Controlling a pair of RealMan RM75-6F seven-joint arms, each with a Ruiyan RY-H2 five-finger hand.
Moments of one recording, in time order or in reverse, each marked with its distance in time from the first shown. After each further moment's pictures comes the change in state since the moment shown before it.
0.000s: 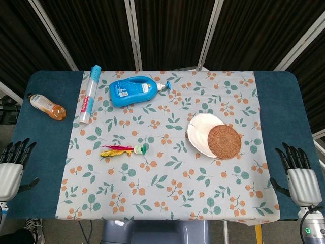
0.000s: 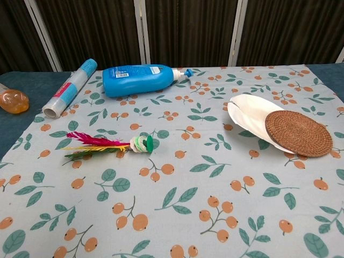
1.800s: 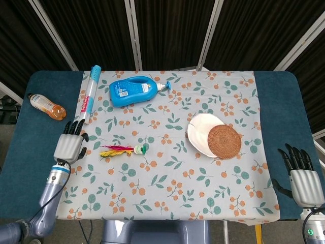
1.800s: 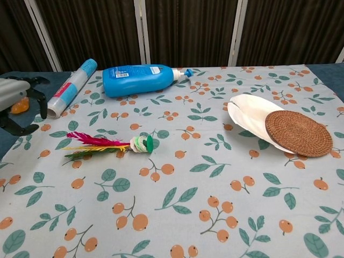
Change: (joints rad) left arm -0.384 -0.398 -0.190 0.115 -0.459 -0.327 0.453; right arm -0.010 0.014 -0.001 -0.011 0.008 0.000 0.014
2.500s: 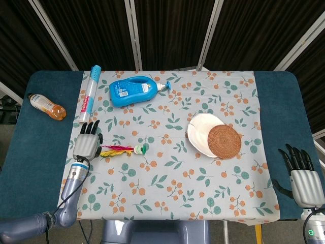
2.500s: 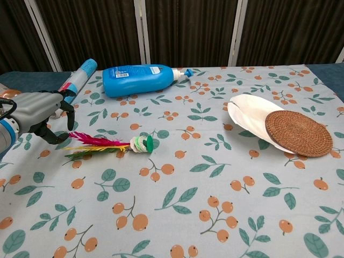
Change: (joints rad) left arm -0.091 -0.175 -0.017 0.131 -0.108 -0.003 0.031; right arm -0.002 0.002 -0.001 -0.002 0.000 0.000 0.003
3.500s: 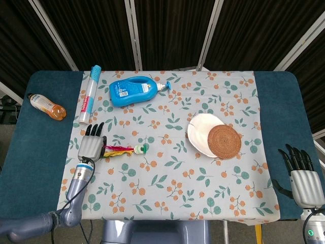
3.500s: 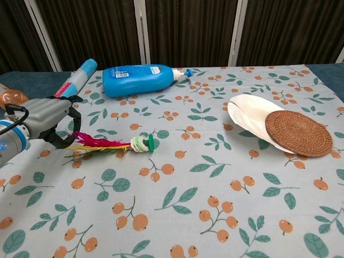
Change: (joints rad) left arm -0.029 -0.040 0.026 0.034 -0.018 0.009 0.004; right arm -0.002 0.000 0.002 -0.002 0.000 0.004 0.001
